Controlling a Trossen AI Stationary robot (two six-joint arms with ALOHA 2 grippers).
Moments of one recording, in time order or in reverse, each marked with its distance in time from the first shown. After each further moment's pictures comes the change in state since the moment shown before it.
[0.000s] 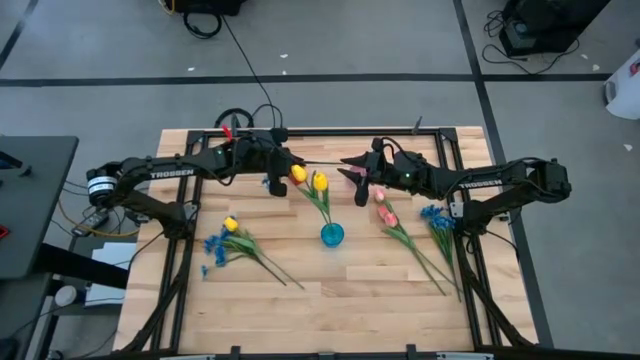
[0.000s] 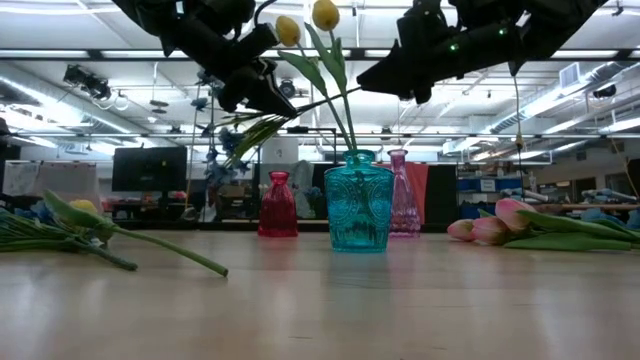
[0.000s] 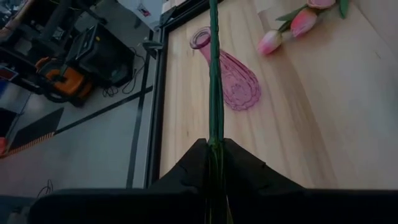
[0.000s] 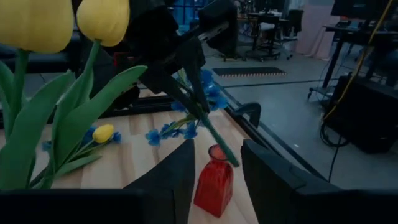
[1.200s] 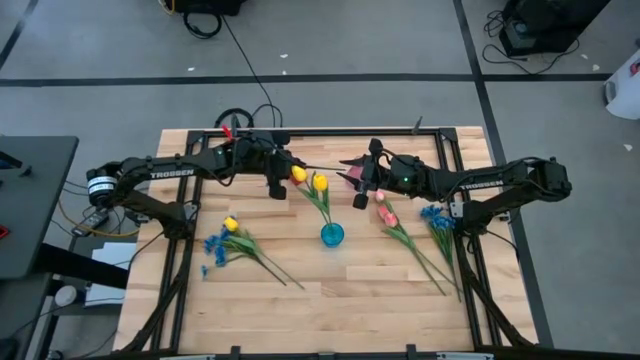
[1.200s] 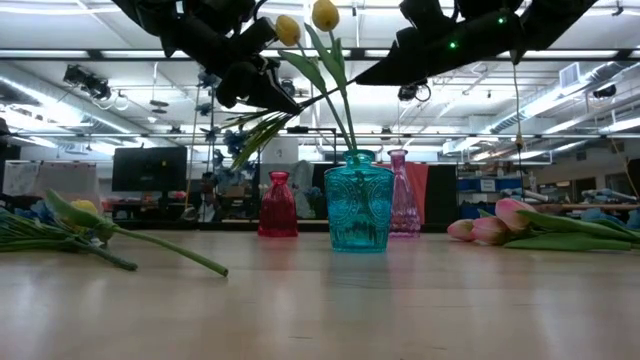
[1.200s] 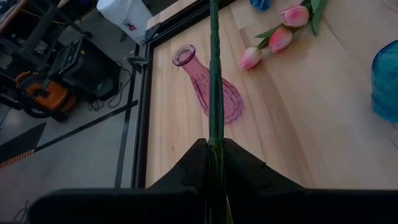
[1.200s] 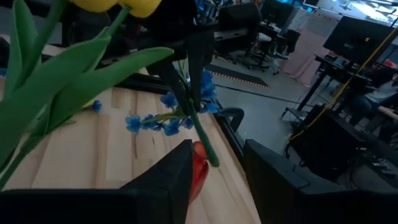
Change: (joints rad) left arm 0.000 0.000 0.000 0.007 0.081 0.000; right arm 0.056 0.000 0.042 -0.080 0.078 -0.278
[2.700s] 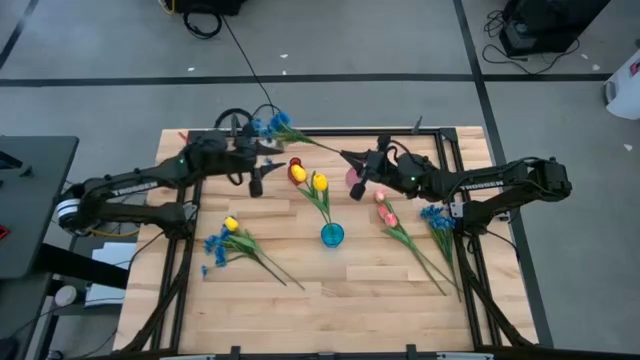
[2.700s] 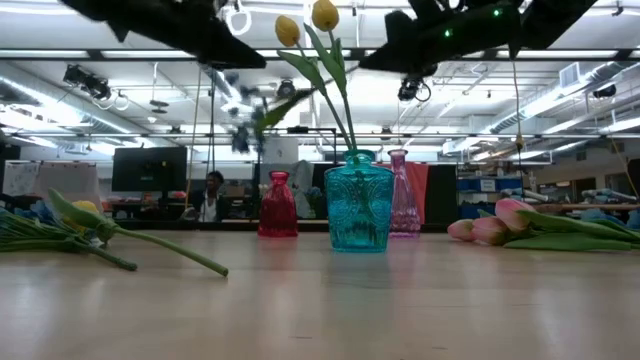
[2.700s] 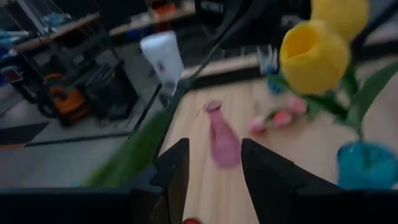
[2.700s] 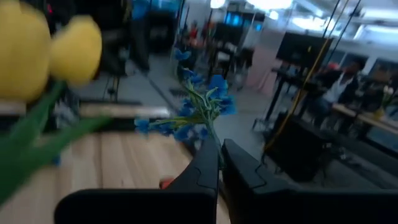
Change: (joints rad) left arm 0.058 -0.369 -0.215 0.156 0.092 -0.355; right arm 0.008 0.000 0.000 0.175 0.159 0.066
